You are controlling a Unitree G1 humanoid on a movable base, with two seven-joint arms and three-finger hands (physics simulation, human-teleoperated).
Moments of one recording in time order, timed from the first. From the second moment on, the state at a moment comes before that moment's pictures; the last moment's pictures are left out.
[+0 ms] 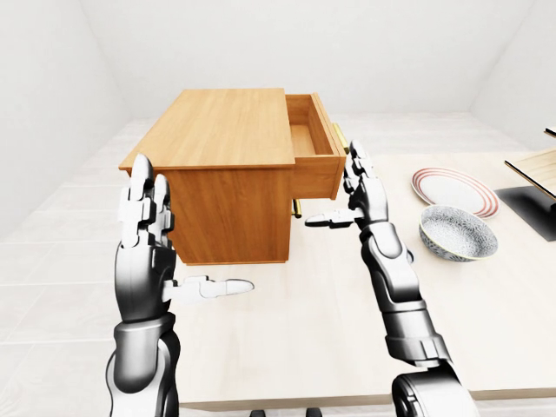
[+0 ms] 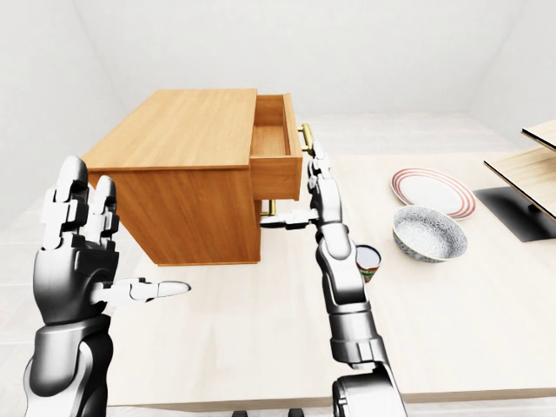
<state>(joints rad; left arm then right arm) 0.13 0.00 0.06 -0.75 0.08 0.09 -0.04 -0.48 -0.06 -0.06 0.13 0.07 0.09 0.02</state>
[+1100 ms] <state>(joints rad) 0.13 0.00 0.05 -0.75 0.08 0.09 -0.05 -0.59 -0.05 -0.04 0.25 0.05 0.09 0.03</state>
